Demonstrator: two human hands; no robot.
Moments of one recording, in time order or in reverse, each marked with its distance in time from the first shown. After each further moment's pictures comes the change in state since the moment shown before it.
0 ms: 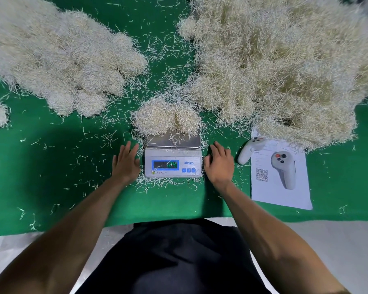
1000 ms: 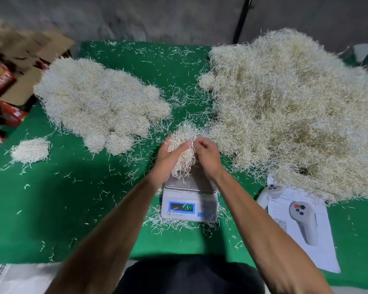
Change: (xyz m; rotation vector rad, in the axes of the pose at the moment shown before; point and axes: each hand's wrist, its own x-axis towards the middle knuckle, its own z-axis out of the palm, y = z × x) left_hand 0.036 0.149 -0.115 -1.087 -0.015 -0.081; right_hand 0.103 -0.135 -0.111 1.321 -0.201 -0.106
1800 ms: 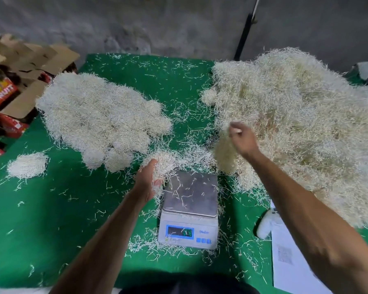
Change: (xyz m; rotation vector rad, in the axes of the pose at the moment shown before) left_hand 0.036 -0.003 -0.043 -0.252 0.250 -0.275; right_hand 0.112 -0.053 -0.111 -0.571 0.174 -0.101
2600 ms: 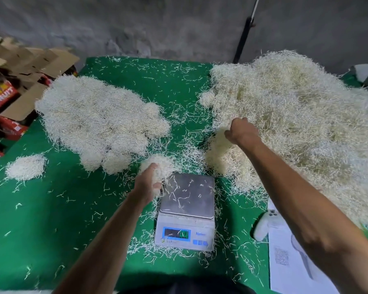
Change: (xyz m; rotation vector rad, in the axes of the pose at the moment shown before) left_hand 0.002 -0.010 0.005 -0.075 0.002 0.005; right_hand 0.018 -0.052 -0.019 -0.809 -0.153 0.143
